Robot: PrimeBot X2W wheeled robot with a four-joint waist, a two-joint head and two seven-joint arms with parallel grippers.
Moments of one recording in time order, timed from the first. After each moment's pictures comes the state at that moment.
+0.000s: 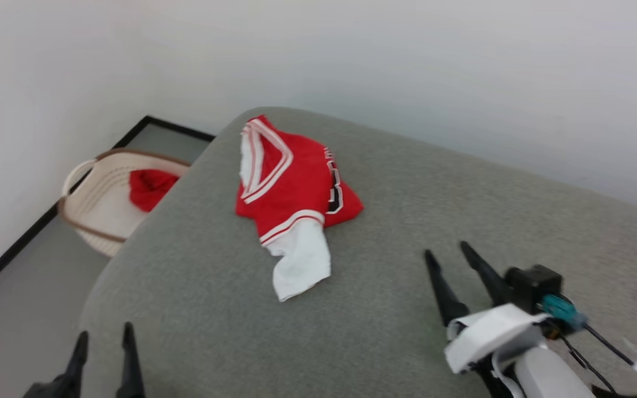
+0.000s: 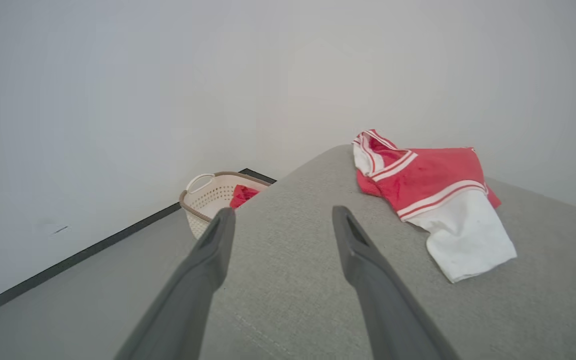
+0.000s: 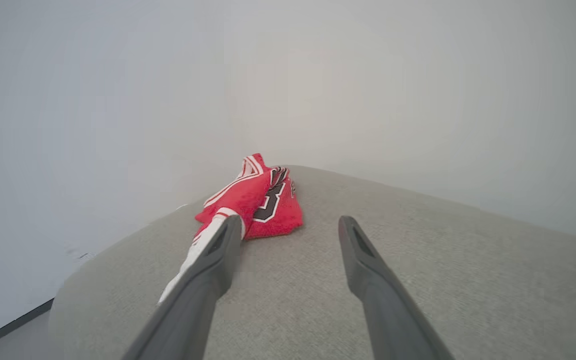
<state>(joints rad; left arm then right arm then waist) 0.09 0.12 0.15 0.17 -0.22 -0.05 -0.26 -0.32 -0.09 0.32 0.50 0.37 0.13 -0.26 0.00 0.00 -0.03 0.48</state>
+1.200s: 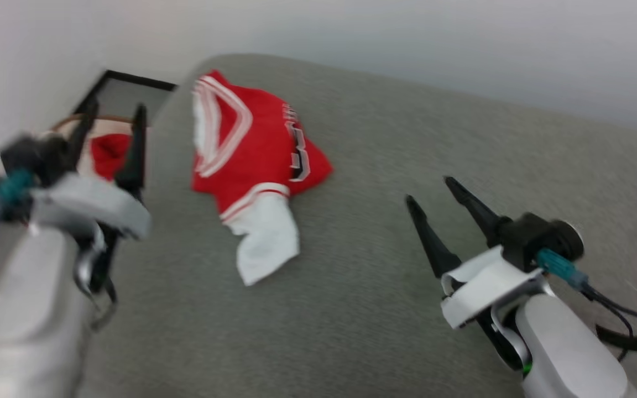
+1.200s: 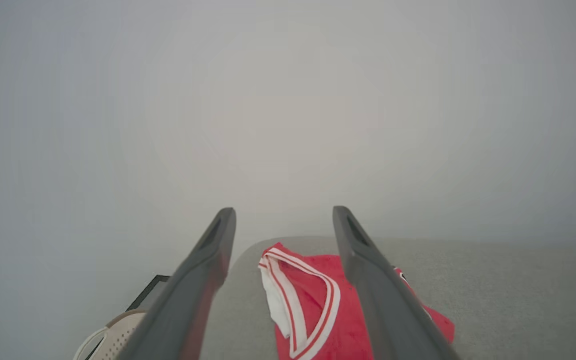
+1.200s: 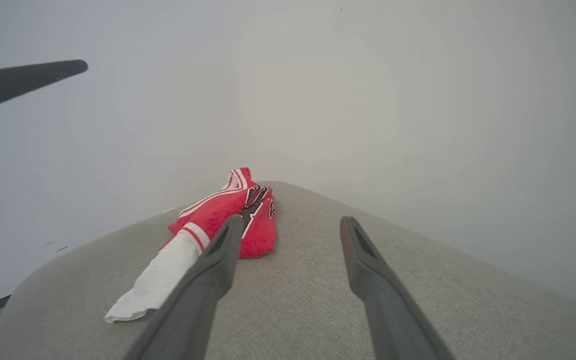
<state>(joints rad) -0.65 0.38 -0.17 0.53 -0.43 -0.13 -0.23 -0.47 -0.17 0.44 0.39 0.31 0.13 -0.26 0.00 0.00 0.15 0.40</state>
